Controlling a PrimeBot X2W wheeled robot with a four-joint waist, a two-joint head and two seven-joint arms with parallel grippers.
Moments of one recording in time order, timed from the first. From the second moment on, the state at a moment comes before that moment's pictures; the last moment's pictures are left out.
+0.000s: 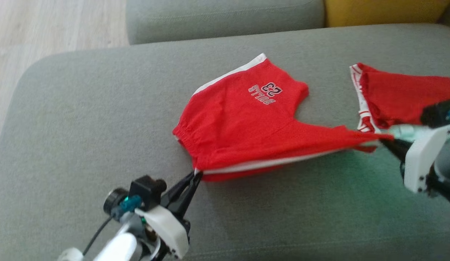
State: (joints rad) left arm -0.13 0.26 -0.60 0.17 -0.39 -0.07 -0.07; right arm -0.34 -0.67 0.44 0.25 0.77 0.13 0.57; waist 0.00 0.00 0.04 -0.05
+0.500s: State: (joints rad) left arm -0.35 0.21 -0.60 0.20 -0.39 -0.06 -0.07; right arm -0.64 -0.63 0.40 0.27 0.59 0.13 0.64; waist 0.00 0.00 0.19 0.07
